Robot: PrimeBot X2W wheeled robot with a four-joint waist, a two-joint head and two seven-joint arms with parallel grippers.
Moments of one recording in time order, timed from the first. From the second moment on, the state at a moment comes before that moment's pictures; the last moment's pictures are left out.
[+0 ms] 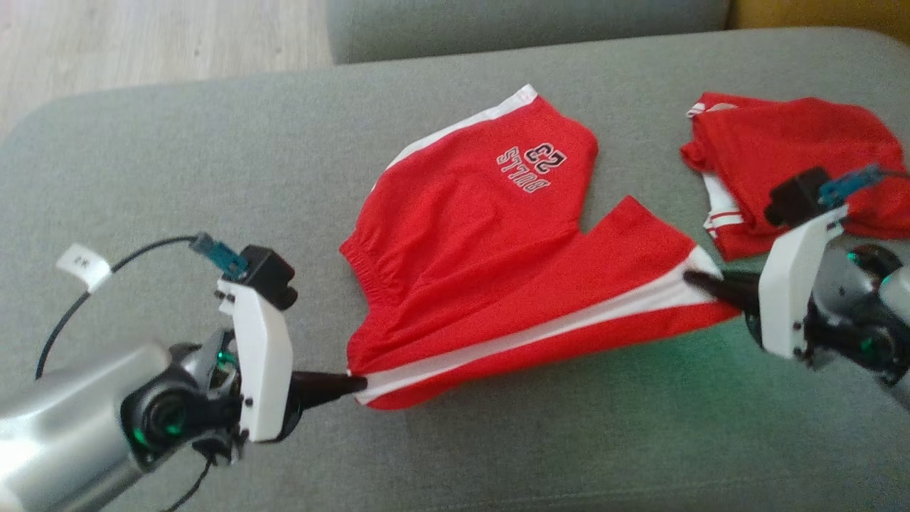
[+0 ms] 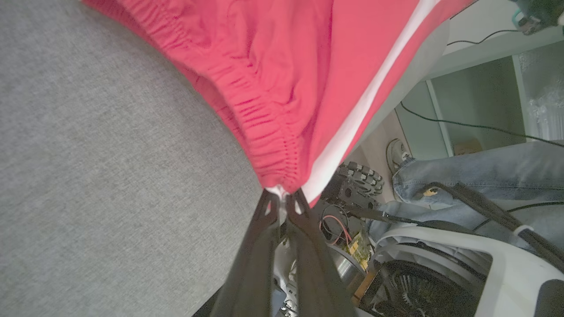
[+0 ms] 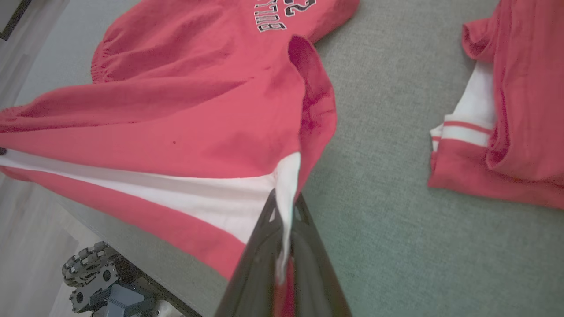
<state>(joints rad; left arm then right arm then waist) -0.76 0.79 -1.32 0.02 -1.55 -0.03 0.51 -0.64 -0.77 0.96 0.29 1.18 0.13 0.56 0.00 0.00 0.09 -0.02</state>
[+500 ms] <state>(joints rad) -1.04 0.68 -1.21 0.23 -1.64 -0.09 0.69 -0.93 -0.59 0.66 0.42 1.10 0.13 0.77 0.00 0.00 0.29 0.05</state>
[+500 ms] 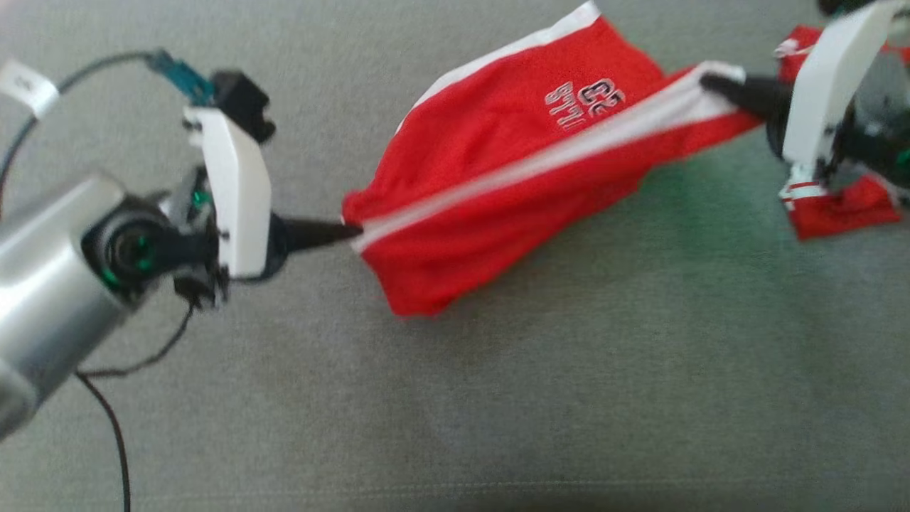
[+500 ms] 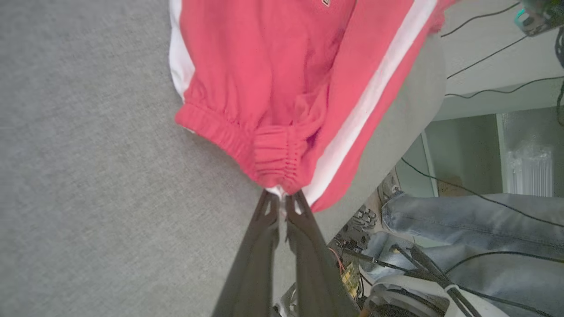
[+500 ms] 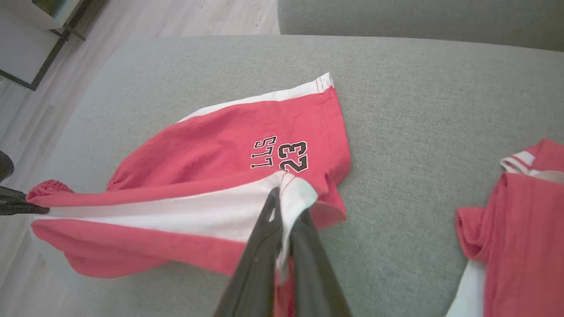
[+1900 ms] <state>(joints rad) -1.10 0.58 -1.12 0.48 -1.36 -0.11 0.22 -1.01 -0.44 0.64 0.68 0.96 0.13 0.05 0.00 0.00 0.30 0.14</state>
